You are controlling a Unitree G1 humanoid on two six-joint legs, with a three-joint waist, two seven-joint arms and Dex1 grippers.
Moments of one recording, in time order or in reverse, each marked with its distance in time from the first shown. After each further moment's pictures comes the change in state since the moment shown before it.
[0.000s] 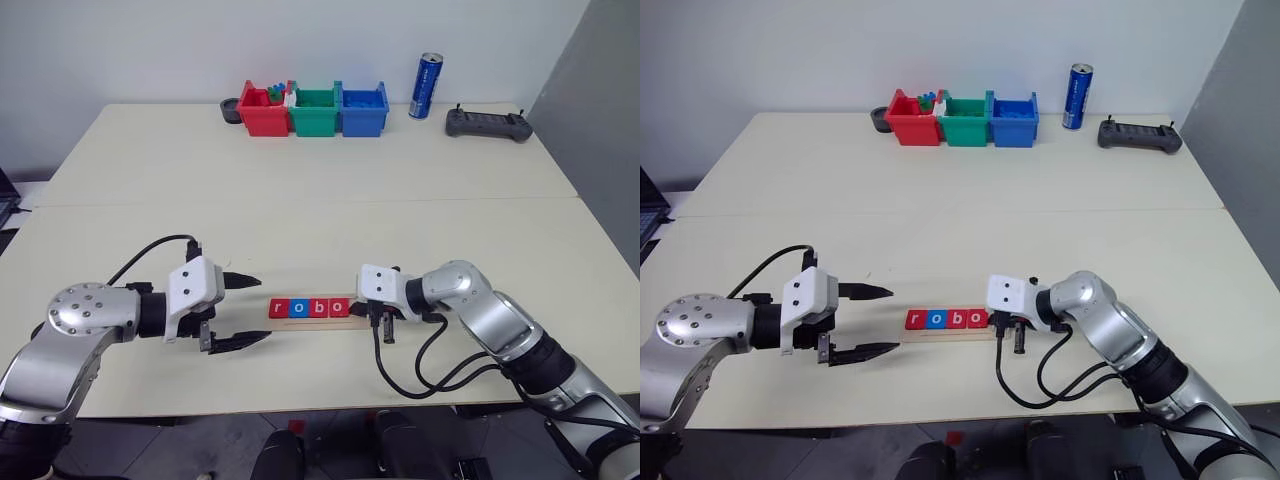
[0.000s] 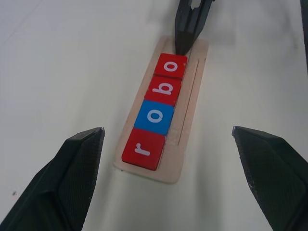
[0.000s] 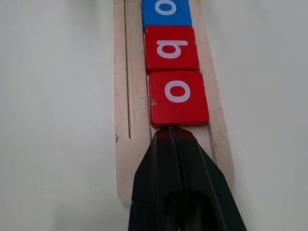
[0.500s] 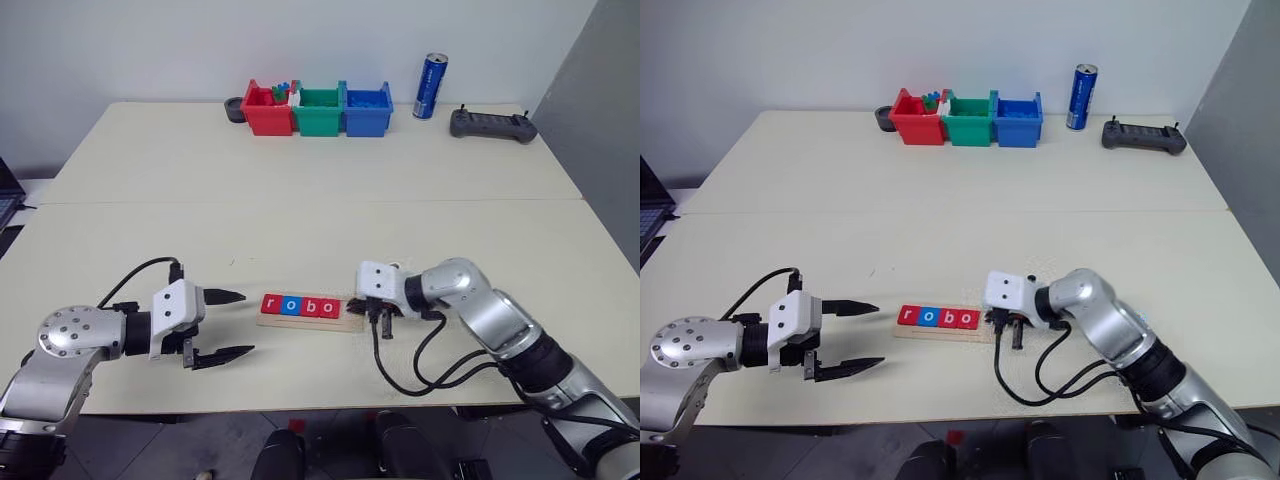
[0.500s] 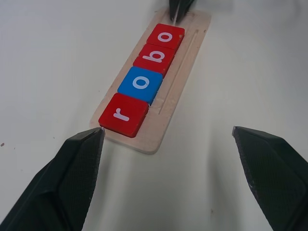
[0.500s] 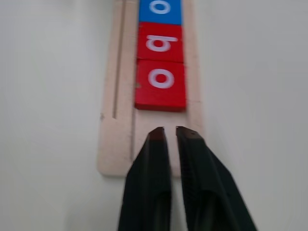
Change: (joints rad) left arm 0.053 -0.046 0.008 0.183 0.020 -0.220 -0.061; right arm 0.001 -0.040 -0.092 -0.059 0.031 0.029 0.000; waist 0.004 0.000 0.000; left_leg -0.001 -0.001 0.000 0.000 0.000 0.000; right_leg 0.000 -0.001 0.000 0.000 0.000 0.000
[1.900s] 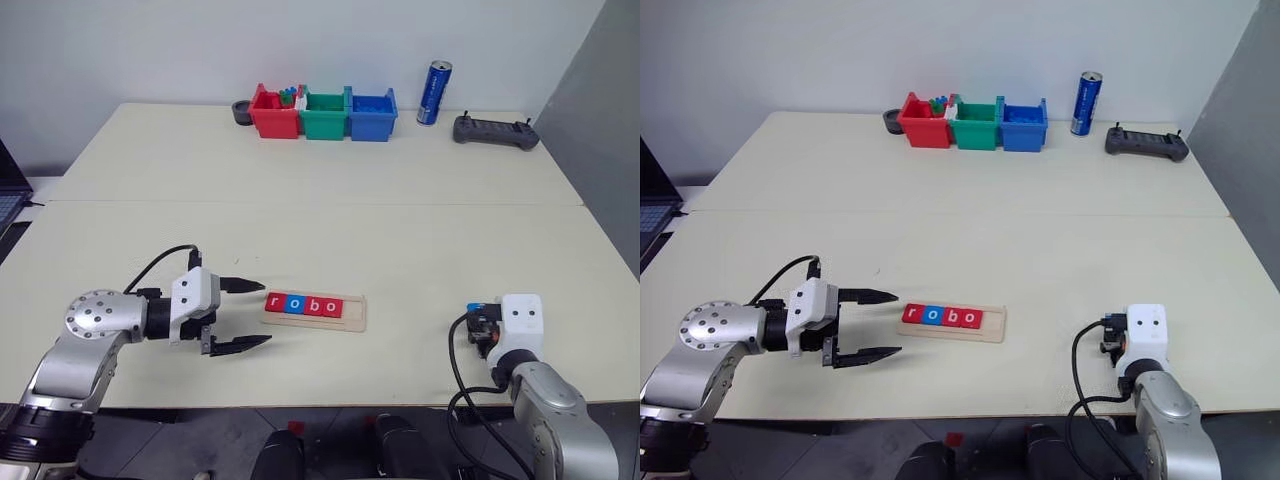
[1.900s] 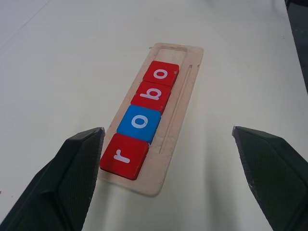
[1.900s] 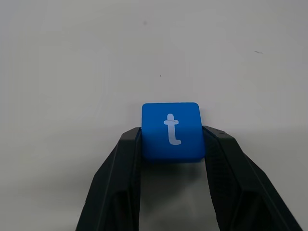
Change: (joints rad) left arm -0.113 -0.048 -0.071 -0.001 -0.002 0.022 -0.018; right arm 0.780 0.416 -0.554 -0.507 -0.010 0.328 -0.878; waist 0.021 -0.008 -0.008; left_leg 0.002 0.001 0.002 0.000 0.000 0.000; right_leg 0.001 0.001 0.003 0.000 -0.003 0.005
